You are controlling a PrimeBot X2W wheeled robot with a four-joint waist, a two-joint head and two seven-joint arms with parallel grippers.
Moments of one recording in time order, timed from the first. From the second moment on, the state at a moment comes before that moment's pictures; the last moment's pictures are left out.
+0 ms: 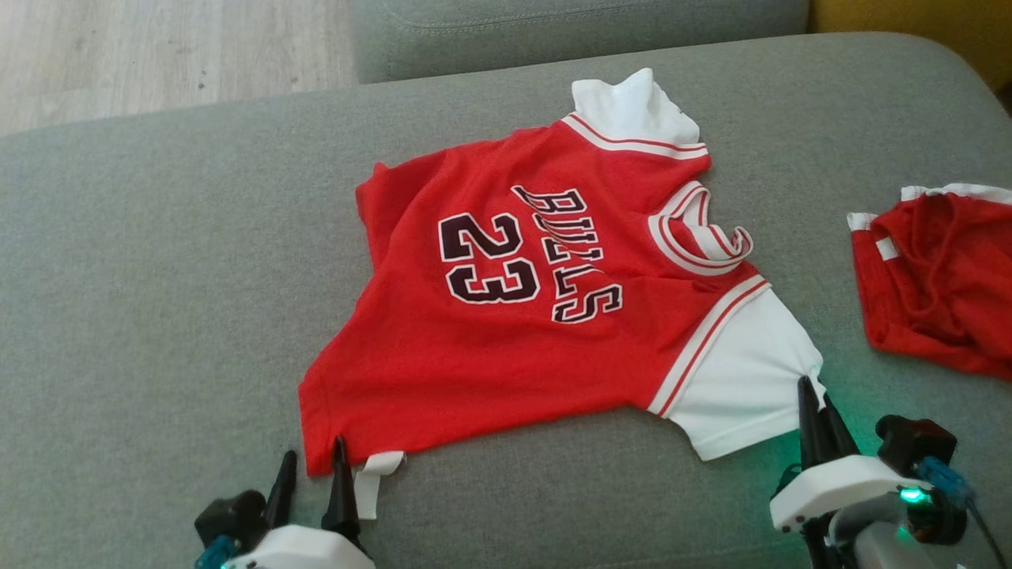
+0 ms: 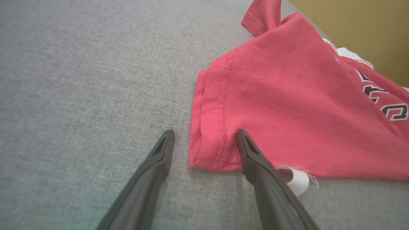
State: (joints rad) left arm -0.10 0.05 -0.27 0.67 -0.57 -0.03 -0.27; right arm -0.13 -0.05 -0.04 0.65 0.23 0.12 -0.26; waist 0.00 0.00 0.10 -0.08
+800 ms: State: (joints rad) left arm -0.20 0.05 -0.26 0.61 -0.59 -0.09 -0.26; right arm -0.16 -0.05 -0.04 0.52 0.33 0.12 -0.26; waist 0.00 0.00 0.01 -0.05
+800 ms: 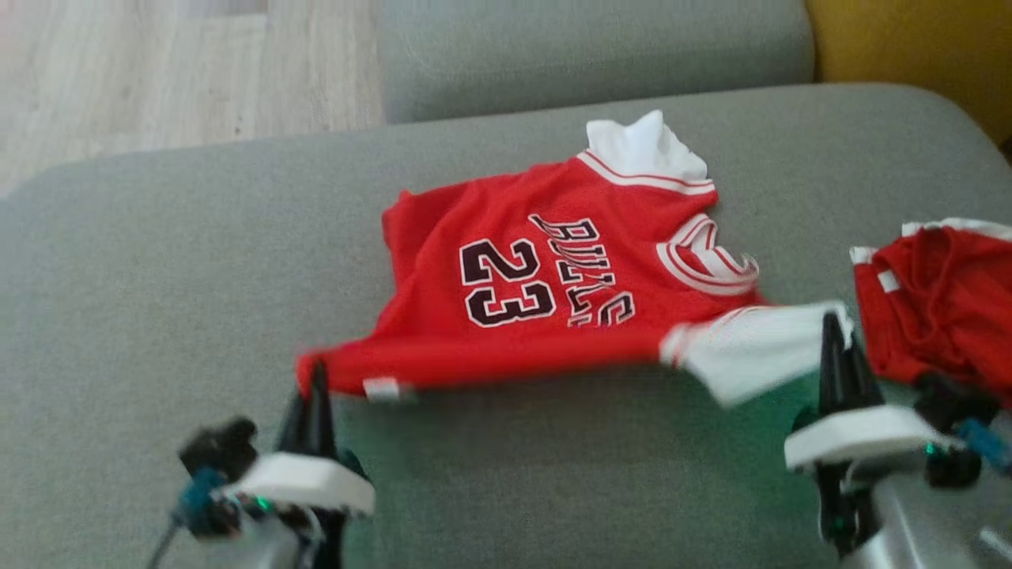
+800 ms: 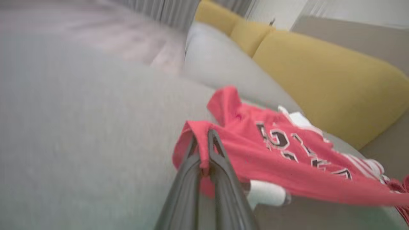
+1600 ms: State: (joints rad) left arm -0.84 0.30 -0.18 0.35 -0.34 -0.09 -0.05; right arm -0.92 -0.24 0.15 0.43 0.50 0.12 -0.10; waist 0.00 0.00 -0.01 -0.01
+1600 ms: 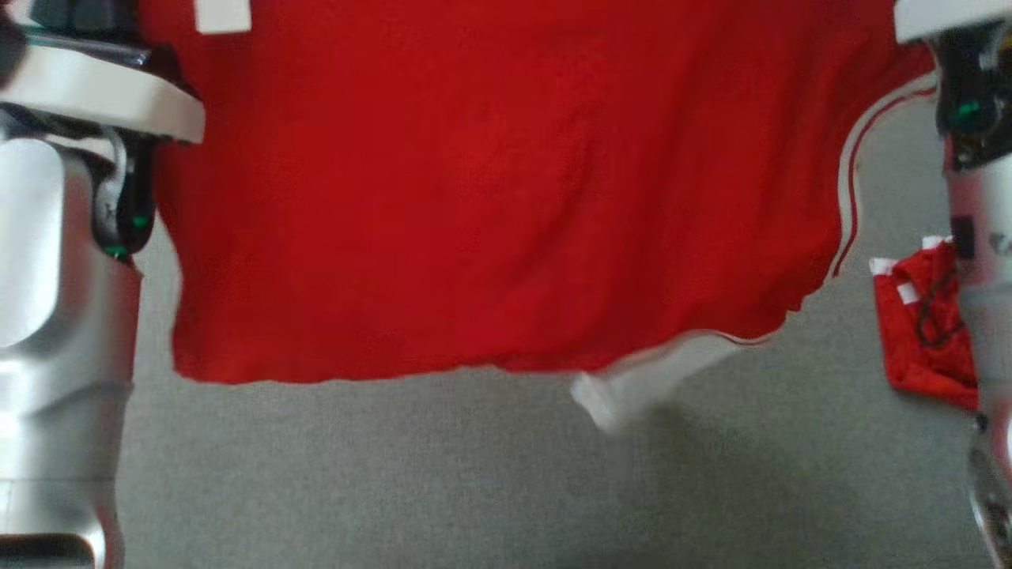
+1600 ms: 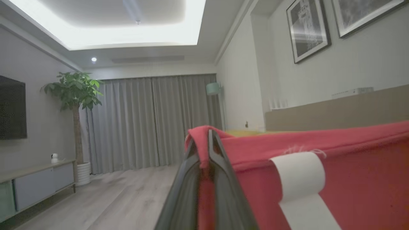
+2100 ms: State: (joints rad) left arm -1.19 0.22 -0.12 0.56 -0.29 0.04 -0.26; right arm -1.43 -0.23 0.08 0.72 0.33 0.12 -0.25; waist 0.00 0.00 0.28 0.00
